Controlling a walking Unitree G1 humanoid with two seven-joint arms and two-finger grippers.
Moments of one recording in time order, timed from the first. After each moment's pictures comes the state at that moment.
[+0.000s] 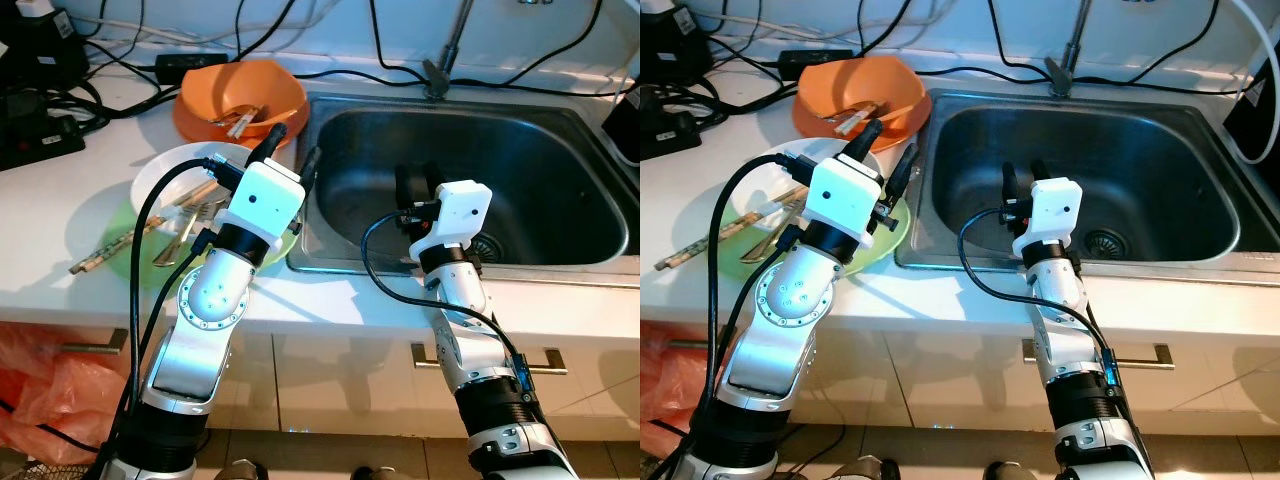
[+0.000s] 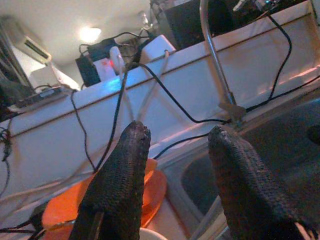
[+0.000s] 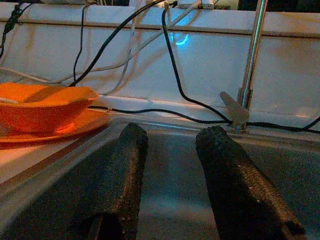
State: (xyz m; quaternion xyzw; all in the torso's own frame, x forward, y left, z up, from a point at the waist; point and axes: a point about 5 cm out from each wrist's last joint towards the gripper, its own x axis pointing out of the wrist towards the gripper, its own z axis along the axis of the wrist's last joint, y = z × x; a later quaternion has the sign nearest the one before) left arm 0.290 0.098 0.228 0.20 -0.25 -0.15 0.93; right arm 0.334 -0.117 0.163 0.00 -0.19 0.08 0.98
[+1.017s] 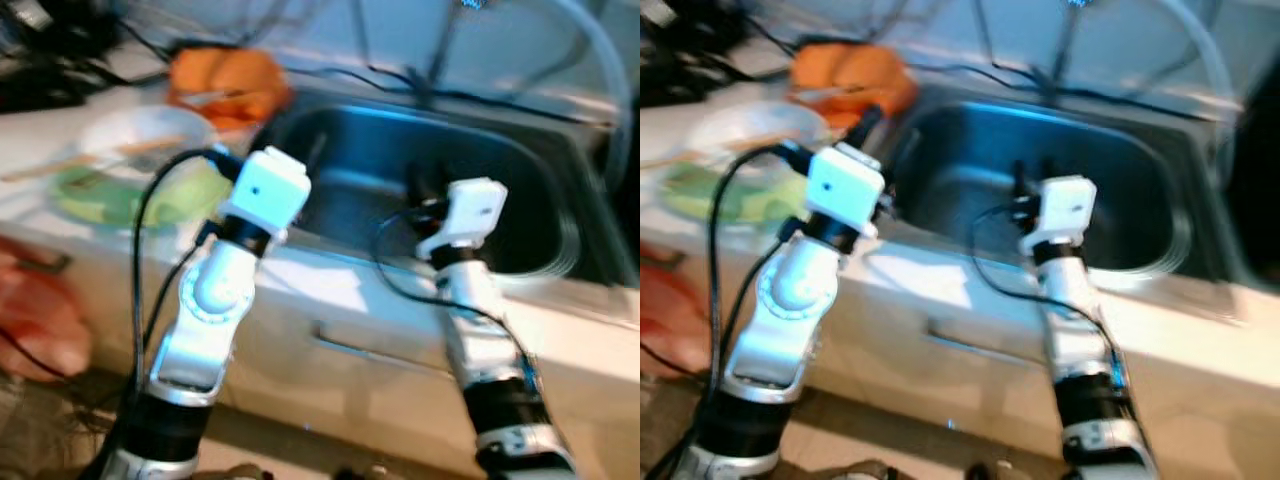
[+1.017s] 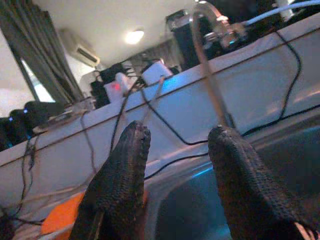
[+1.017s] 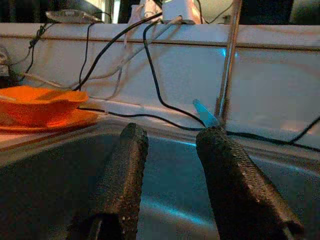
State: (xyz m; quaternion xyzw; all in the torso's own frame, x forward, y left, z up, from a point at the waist) left arm 0.293 0.095 0.239 0.20 -0.28 -0.14 0.93; right arm 0.332 -0.118 0.165 0.00 -0.19 0.08 0.98
